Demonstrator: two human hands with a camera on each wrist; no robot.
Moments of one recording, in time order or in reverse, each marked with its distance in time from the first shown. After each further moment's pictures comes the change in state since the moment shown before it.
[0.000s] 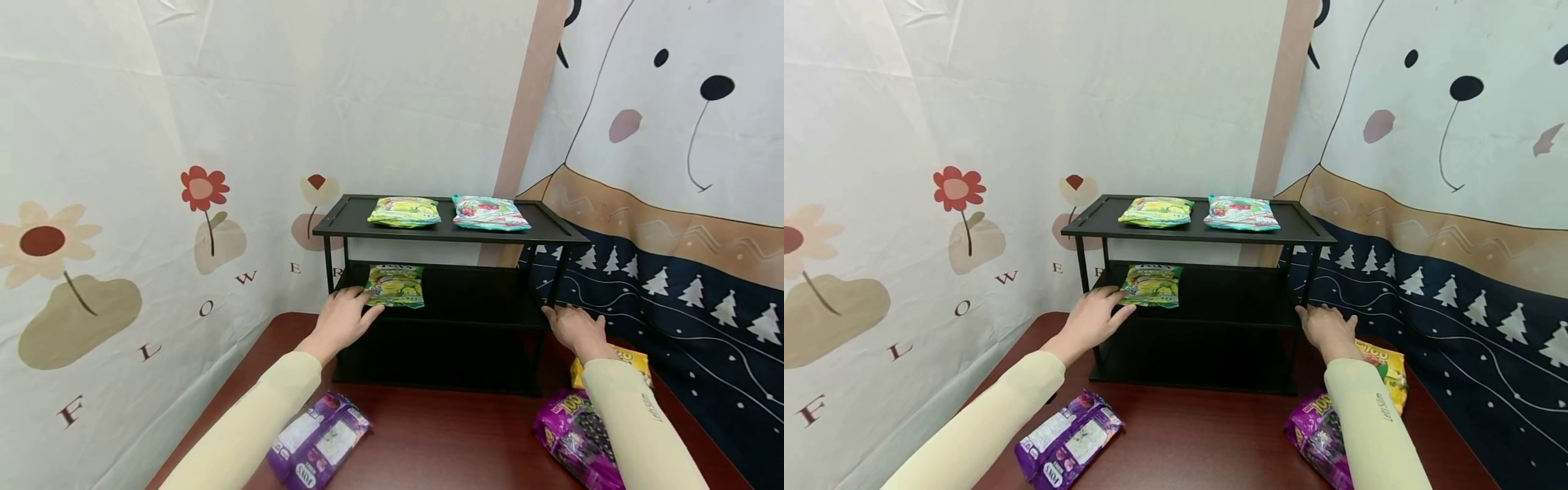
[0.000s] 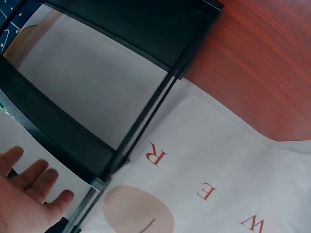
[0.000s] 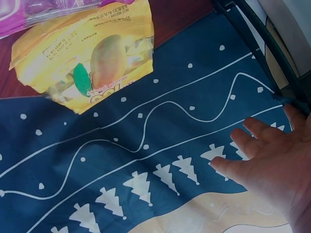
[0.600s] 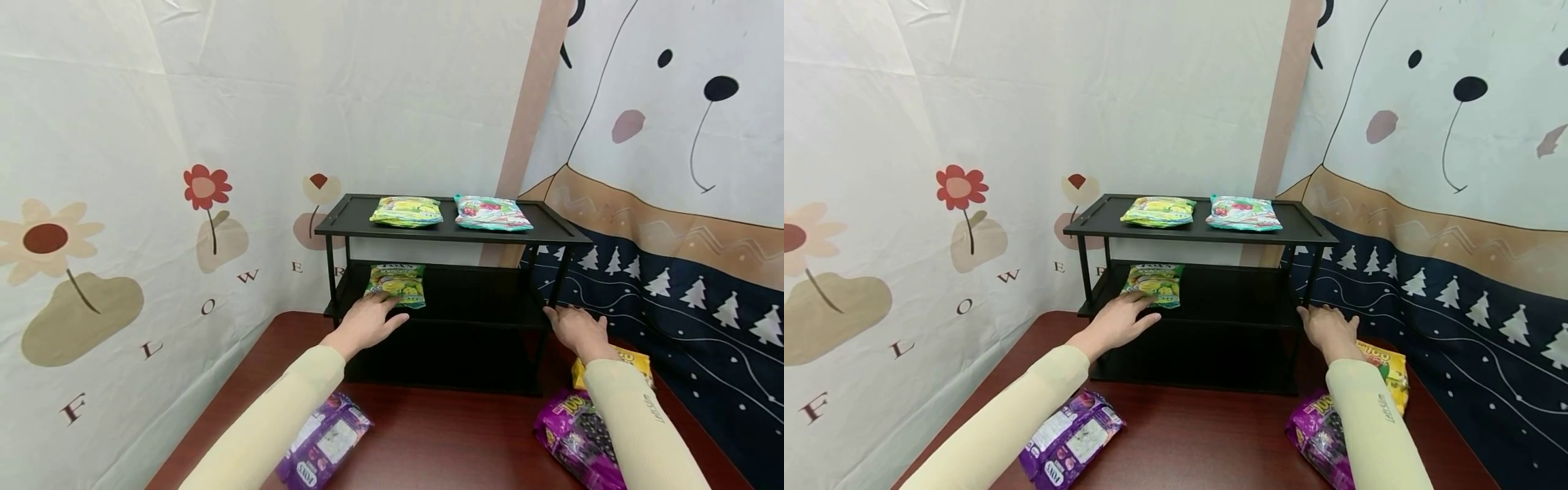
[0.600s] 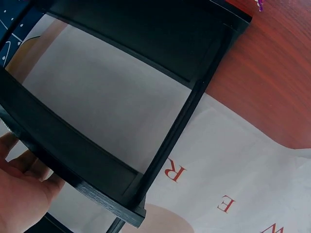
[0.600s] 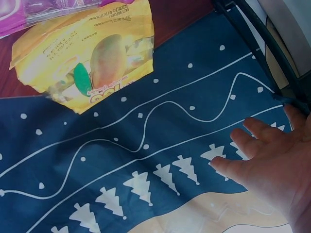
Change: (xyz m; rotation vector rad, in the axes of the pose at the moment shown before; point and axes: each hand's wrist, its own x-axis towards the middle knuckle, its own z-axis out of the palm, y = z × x) left_hand 0.017 0.026 0.015 -0.095 -0.205 0.064; right_hand 0.000 0.001 0.000 0.010 -0.011 0.019
